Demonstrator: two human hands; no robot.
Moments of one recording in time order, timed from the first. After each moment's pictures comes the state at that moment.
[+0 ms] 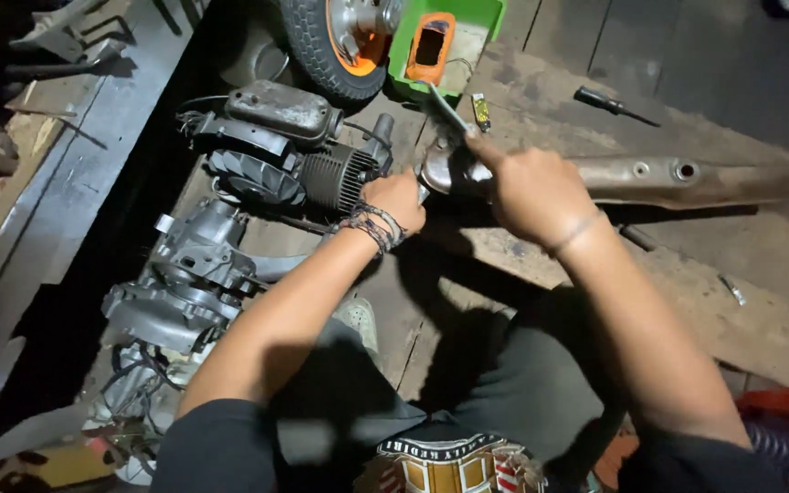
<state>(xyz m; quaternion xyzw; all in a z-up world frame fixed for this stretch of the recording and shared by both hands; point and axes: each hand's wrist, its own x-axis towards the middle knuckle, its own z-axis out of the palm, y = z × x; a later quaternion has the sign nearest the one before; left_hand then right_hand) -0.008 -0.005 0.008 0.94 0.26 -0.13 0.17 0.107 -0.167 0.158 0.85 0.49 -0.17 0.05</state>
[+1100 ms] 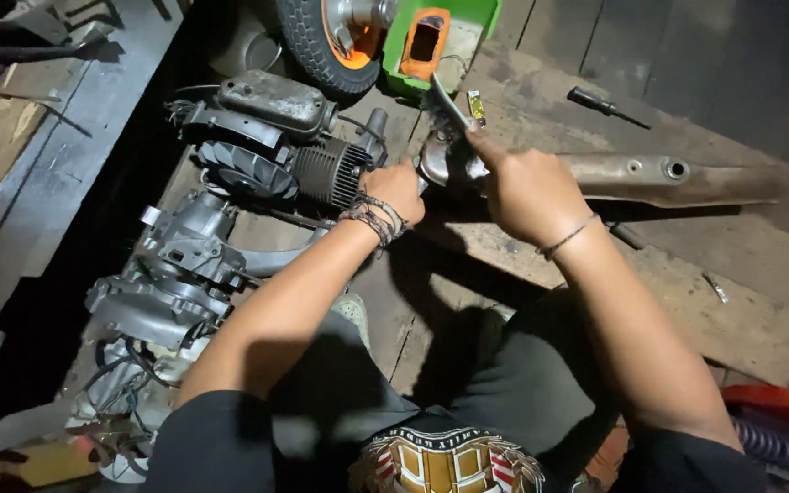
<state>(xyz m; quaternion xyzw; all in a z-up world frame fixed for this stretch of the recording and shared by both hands) 0.000 -0.005 0.008 0.93 0.27 -0.12 0.19 0.110 -0.174 0.143 0.86 0.49 -0.14 -0.02</state>
